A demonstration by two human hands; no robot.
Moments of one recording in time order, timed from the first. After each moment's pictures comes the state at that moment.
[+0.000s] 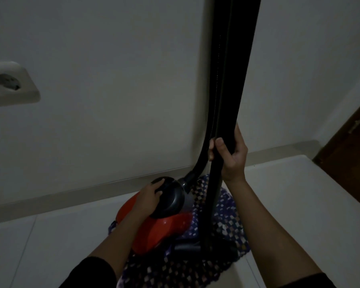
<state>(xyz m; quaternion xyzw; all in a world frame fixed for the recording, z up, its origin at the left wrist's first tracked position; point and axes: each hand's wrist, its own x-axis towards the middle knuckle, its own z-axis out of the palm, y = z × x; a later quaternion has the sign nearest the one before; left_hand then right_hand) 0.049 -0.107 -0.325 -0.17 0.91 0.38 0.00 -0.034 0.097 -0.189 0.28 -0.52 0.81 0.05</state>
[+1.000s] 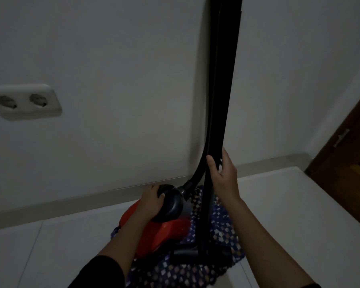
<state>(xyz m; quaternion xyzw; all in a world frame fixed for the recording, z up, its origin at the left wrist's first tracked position) 0.069 -0.088 -0.273 -0.21 0.92 0.34 0.02 0.002 0.113 -0.185 0.18 -0.79 0.58 0.07</state>
